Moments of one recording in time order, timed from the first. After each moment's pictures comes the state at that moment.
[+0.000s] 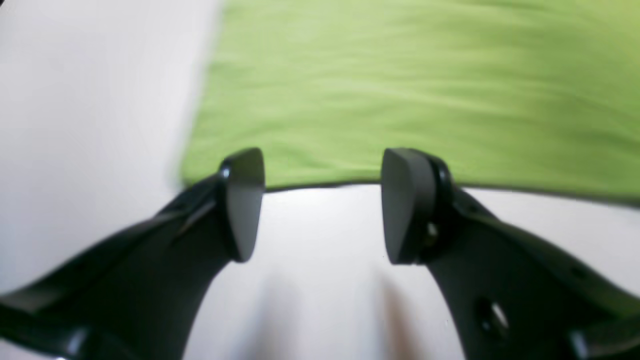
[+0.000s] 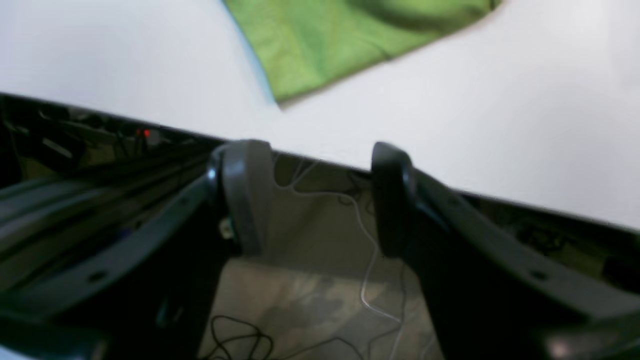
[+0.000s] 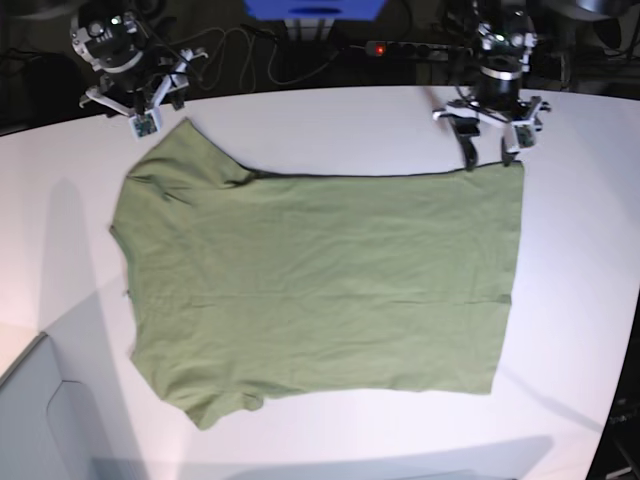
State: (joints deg) left arm 39.5 -7.7 -15.7 107.2 -17.2 -5.2 13.2; right arm -43.5 17.4 1.6 124.0 7.6 7.7 -49.0
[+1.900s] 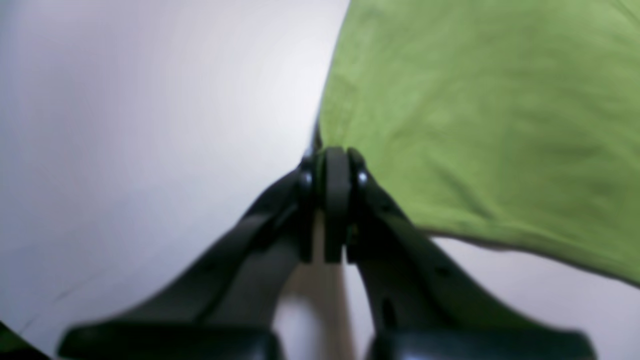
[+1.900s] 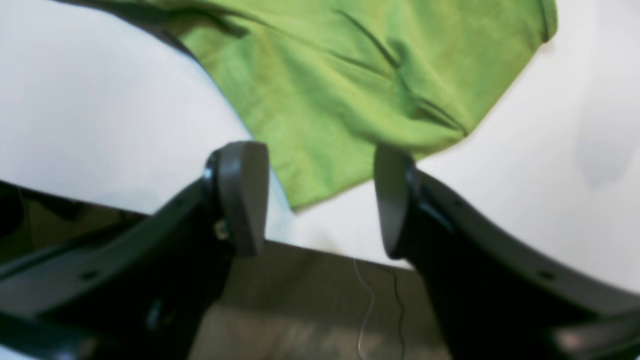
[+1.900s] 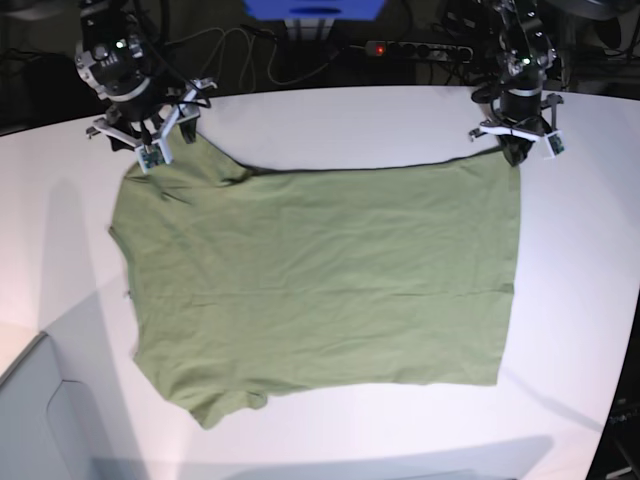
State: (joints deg) left arm 32.0 -5.6 -25.6 97.8 -23.6 -5.3 17.8; right arm -35.9 17.4 -0.2 123.7 7.6 7.7 -49.3
